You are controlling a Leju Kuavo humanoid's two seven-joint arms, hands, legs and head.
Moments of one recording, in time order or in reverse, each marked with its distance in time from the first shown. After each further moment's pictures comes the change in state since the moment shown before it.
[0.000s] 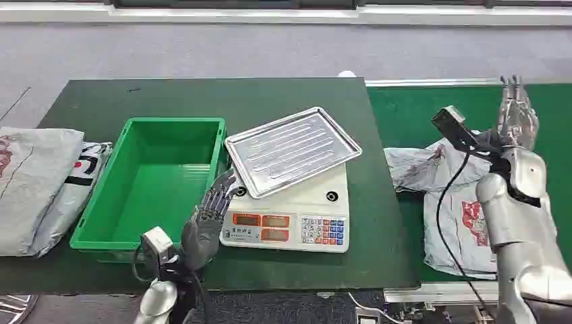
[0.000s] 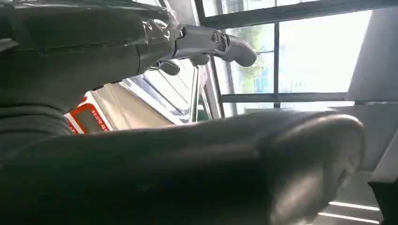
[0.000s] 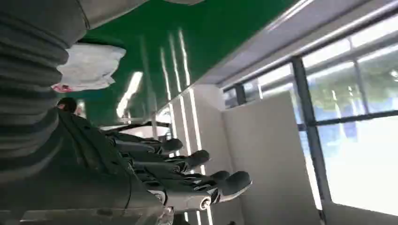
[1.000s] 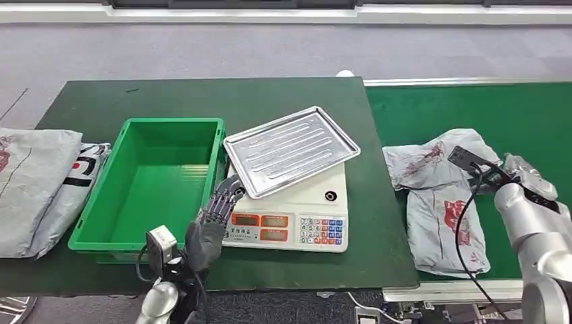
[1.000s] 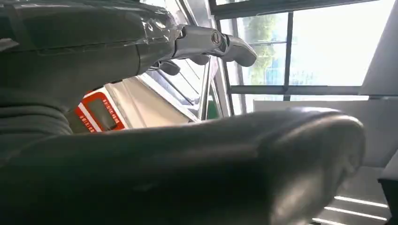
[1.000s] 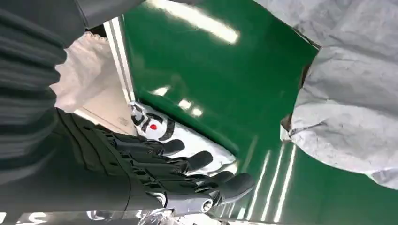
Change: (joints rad) left arm 0.001 0.004 -0.002 0.027 0.027 -0.026 0.027; right arm -0.104 -0.076 0.009 0.392 0.019 0.419 0.267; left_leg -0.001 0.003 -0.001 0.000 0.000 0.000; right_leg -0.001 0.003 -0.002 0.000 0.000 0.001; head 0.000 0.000
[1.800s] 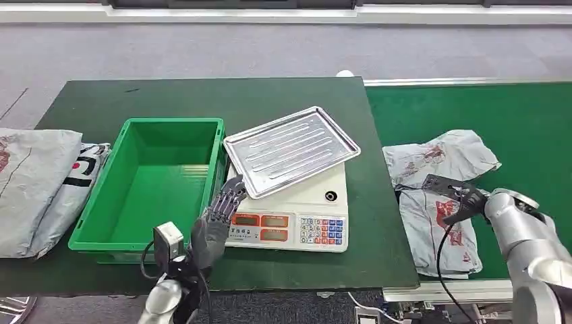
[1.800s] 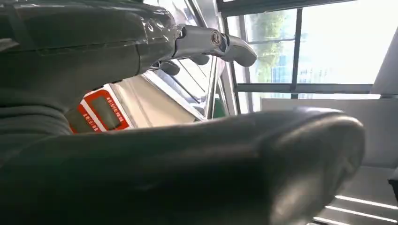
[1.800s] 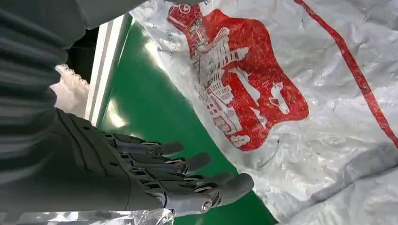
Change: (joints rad) left arm -0.019 0.002 -0.016 0.034 0.006 0.017 0.020; right arm 0.036 0.034 -0.061 0.036 -0.055 0.407 -0.129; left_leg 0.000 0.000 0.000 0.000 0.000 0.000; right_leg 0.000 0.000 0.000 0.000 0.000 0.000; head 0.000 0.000
